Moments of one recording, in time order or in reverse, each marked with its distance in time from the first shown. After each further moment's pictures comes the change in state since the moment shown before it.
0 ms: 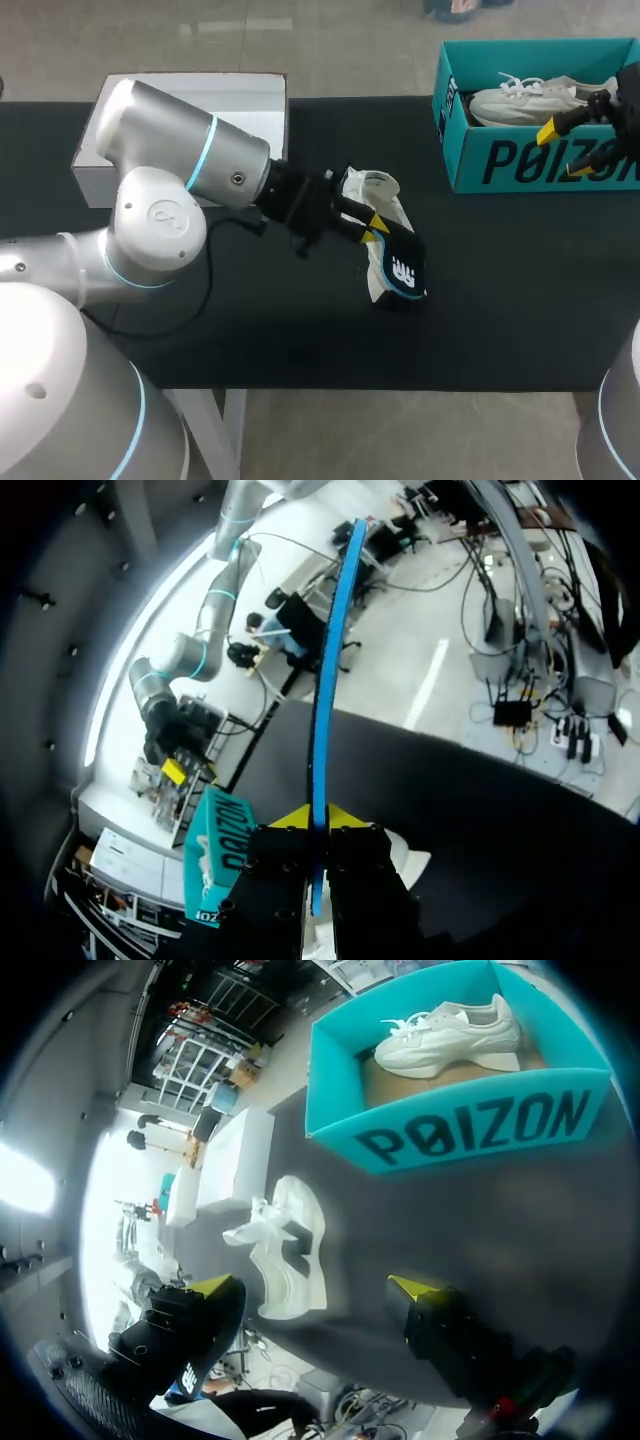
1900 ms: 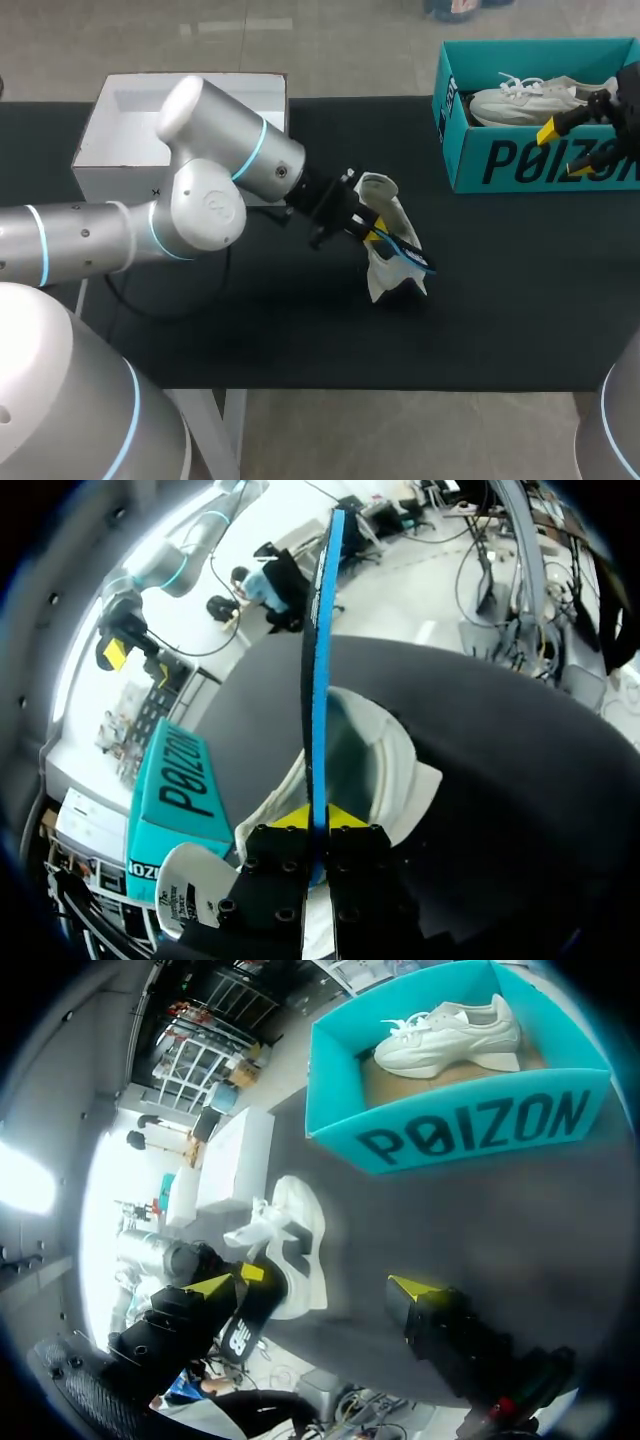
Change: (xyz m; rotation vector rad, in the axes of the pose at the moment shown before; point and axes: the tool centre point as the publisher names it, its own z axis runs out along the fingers) left arm 0.021 0.116 0.053 -0.139 0.139 -0.099; right arm 0.000 0.000 -0.001 0.000 -0.001 0.001
